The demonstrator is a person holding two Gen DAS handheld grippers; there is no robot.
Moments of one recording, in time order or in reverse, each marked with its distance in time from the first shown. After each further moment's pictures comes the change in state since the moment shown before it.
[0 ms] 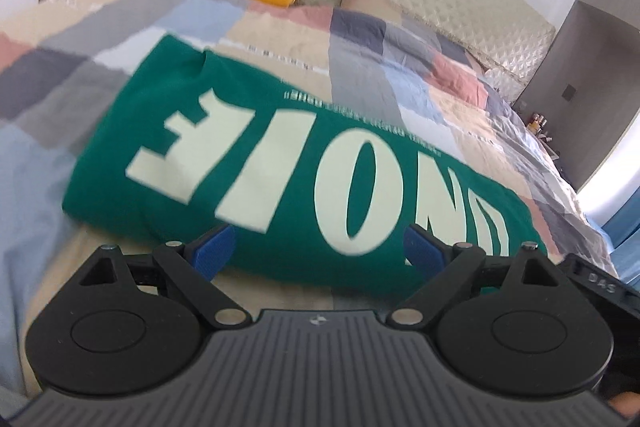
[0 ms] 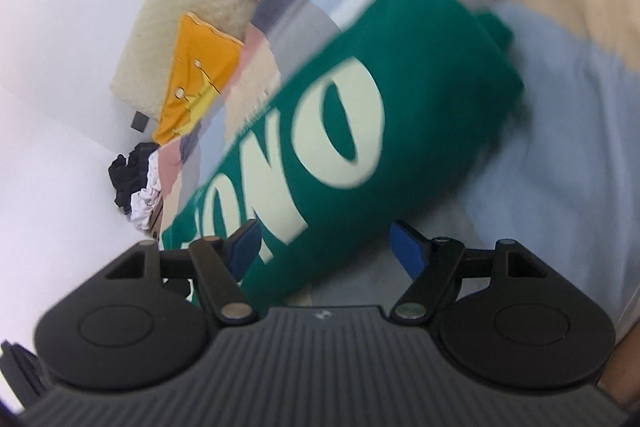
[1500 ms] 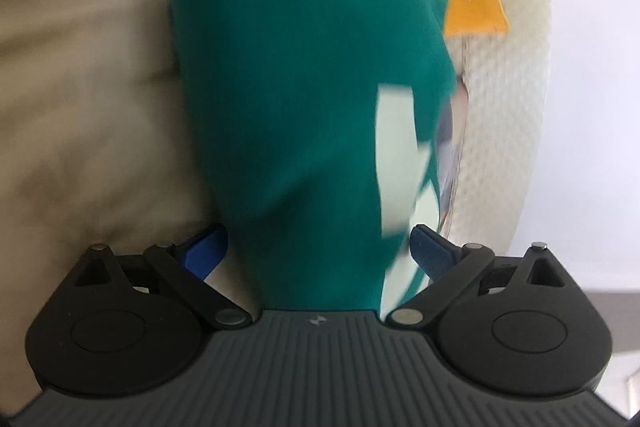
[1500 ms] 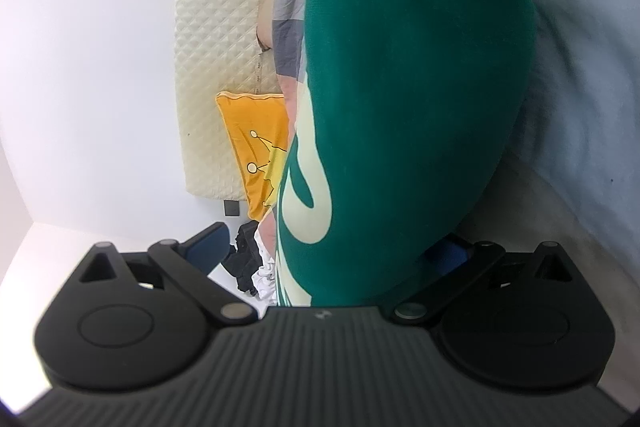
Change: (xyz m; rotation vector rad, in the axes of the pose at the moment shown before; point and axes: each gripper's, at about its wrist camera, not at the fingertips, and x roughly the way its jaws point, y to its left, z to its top) left arm 0.113 0.134 -0.015 -1.127 0.058 -0.289; right arm 0.029 -0.050 0.003 0.395 -0.092 0.332
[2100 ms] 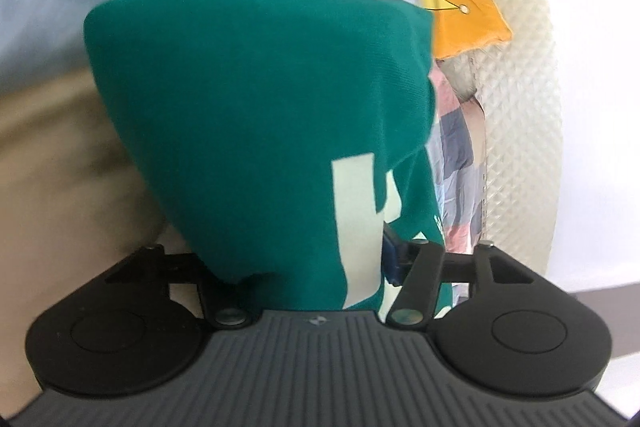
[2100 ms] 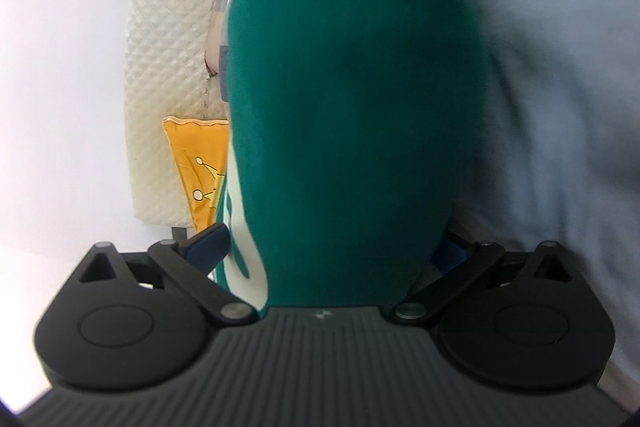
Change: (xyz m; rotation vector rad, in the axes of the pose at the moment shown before) left arm 0.040 -0.050 0.011 0.182 -0.115 0.098; right arm 0.025 -0.007 0.006 -0.001 -0.096 -0.173
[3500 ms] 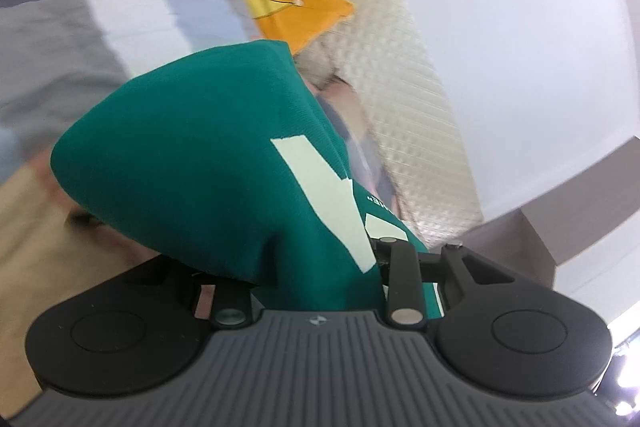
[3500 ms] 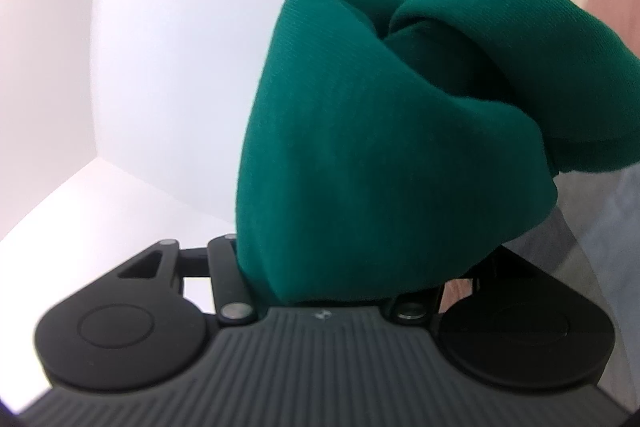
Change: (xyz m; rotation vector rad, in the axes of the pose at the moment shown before) left arm -0.080 -0.096 0.002 0.361 -0.019 -0.277; right arm -0.077 0.106 0.048 -0.313 0.010 0.431
